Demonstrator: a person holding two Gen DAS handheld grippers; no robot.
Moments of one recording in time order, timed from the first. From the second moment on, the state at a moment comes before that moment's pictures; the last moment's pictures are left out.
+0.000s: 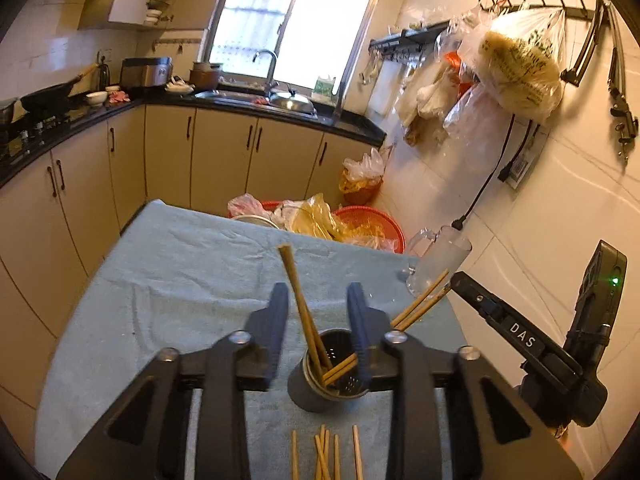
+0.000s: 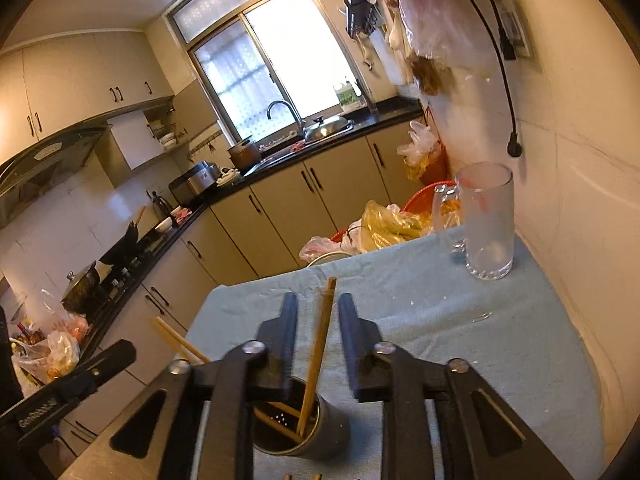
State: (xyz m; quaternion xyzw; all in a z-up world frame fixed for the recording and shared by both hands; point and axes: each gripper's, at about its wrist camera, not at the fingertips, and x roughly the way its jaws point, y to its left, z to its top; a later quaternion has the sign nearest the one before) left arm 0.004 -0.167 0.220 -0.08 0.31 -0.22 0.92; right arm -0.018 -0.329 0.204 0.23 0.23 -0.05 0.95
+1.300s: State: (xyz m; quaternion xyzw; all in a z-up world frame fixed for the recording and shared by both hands) left arm -0.067 -0.171 0.038 0.04 0.50 -0.21 0.84; right arm -0.108 -0.275 0.048 0.15 0.49 0.02 0.86
